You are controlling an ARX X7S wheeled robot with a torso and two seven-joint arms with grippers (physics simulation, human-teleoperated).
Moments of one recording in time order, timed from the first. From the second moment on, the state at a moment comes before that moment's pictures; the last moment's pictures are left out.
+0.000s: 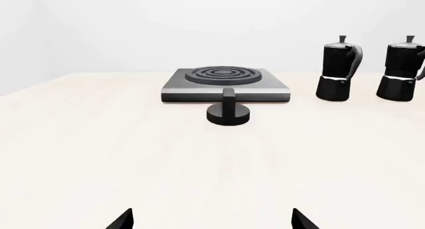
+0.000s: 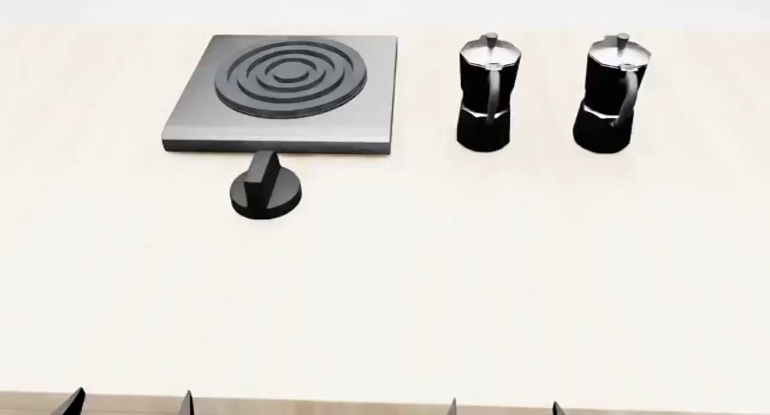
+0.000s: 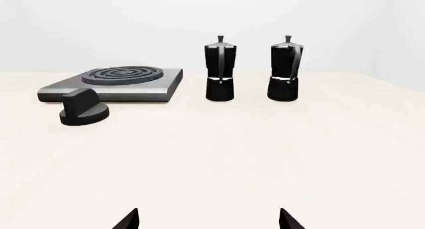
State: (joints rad) left arm 0.00 0.00 0.00 0.00 0.00 0.00 0.00; right arm 0.00 0.00 0.00 0.00 0.00 0.00 0.00
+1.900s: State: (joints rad) left arm 0.31 -0.15 0.04 0.95 -0.09 -0.11 -0.14; right arm -0.04 0.77 -0.53 -1.00 0.26 0.13 0.87
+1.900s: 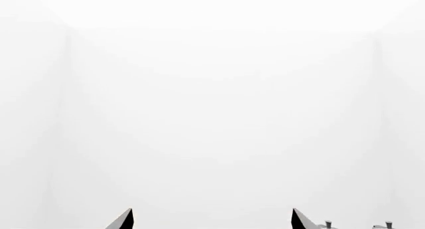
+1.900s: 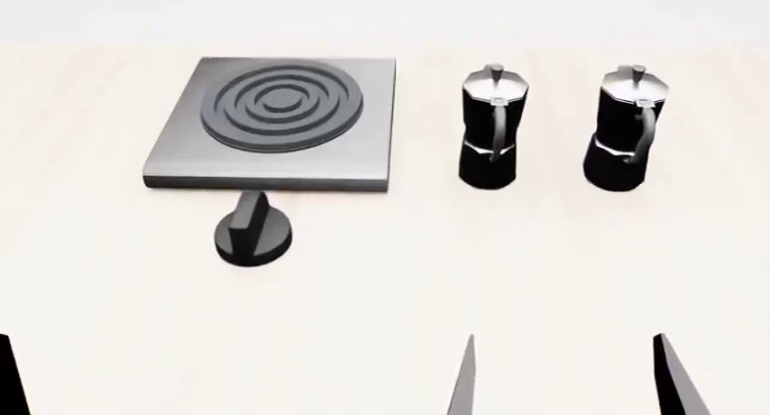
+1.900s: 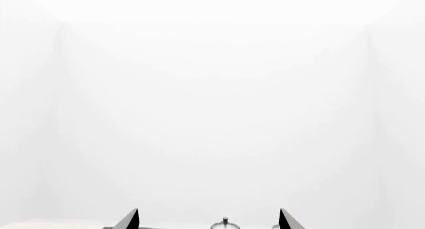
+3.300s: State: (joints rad) left arm 0.30 -0.21 0.08 0.92 -0.10 -0.09 -0.21; right arm -0.02 0.78 -0.55 -0.97 0.27 0.12 0.88
